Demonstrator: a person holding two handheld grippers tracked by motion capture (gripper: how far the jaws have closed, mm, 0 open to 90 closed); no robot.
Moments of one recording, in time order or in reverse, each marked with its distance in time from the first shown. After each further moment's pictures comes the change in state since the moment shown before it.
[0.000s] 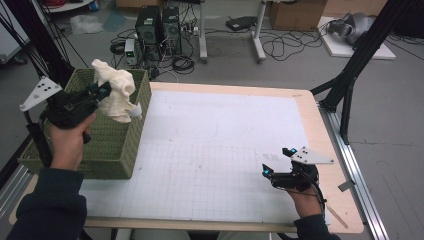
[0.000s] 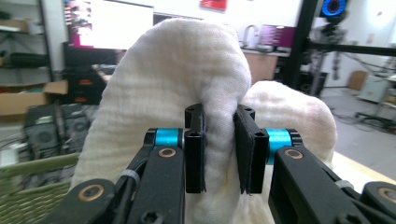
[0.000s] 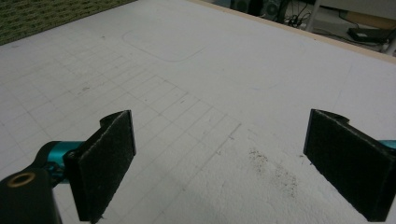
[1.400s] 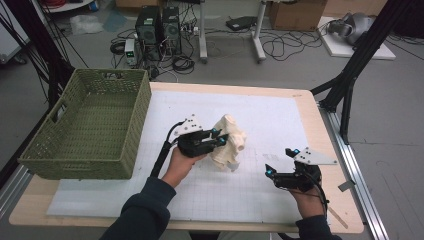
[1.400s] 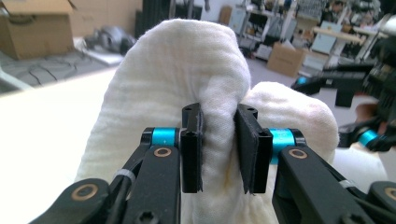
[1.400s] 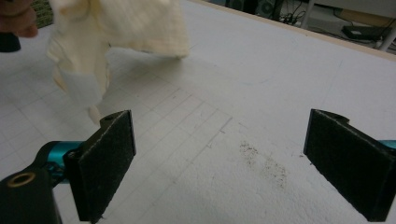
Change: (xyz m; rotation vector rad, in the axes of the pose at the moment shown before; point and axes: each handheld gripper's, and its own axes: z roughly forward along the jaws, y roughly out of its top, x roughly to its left) left arm -0.175 -0.143 0.150 0.283 -0.501 -0.043; right arm -0.006 -0.005 -0.003 0.000 -0.017 0.009
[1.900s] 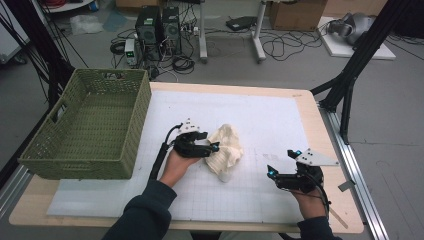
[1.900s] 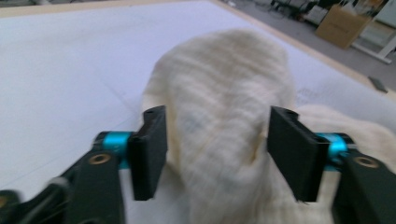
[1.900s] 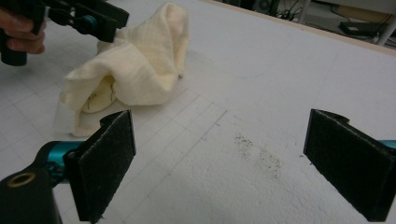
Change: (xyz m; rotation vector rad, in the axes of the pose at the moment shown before) left arm 0.027 -0.030 0.001 0.195 0.187 -0.093; right arm -0.003 -0.004 -0.003 0.011 -0.010 0.007
